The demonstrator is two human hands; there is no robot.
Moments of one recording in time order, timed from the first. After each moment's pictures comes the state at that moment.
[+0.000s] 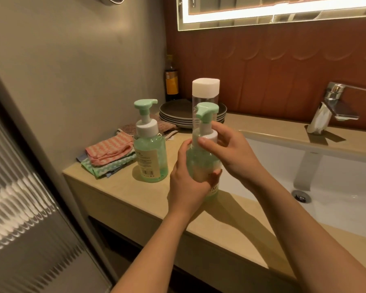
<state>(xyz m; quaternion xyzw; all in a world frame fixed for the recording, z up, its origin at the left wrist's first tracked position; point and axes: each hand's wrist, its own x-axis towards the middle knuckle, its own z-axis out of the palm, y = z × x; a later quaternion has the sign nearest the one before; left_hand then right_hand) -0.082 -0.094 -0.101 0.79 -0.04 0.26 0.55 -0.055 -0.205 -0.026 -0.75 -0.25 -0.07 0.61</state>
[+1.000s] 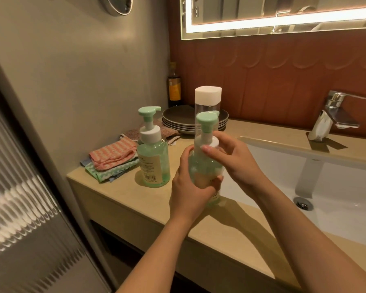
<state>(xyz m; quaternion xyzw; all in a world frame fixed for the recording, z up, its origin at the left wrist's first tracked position) -0.084 -0.094 -0.099 0.81 -0.04 0.26 0.53 -0.050 -0.209 -0.030 -0.72 -0.25 -0.03 0.64</state>
